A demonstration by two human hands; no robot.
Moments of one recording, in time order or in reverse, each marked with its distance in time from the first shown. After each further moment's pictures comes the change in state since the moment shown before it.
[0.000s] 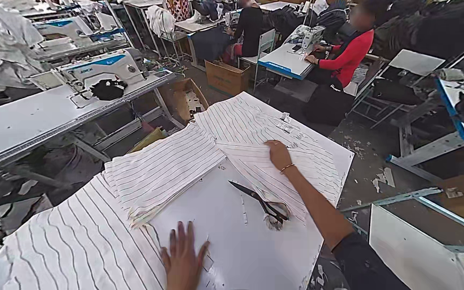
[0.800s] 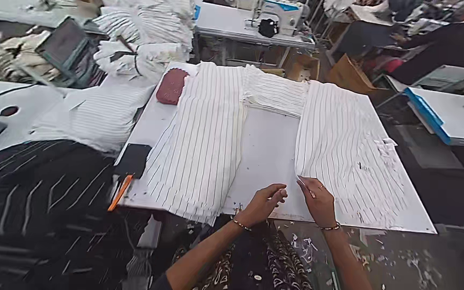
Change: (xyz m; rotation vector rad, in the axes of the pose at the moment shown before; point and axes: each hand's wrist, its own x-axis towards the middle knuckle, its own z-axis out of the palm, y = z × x) left_hand -0.163 0.177 -0.008 -1.343 -0.120 -0.226; right_hand -0.268 -0.065 -0.016 0.411 0.062 -0.794
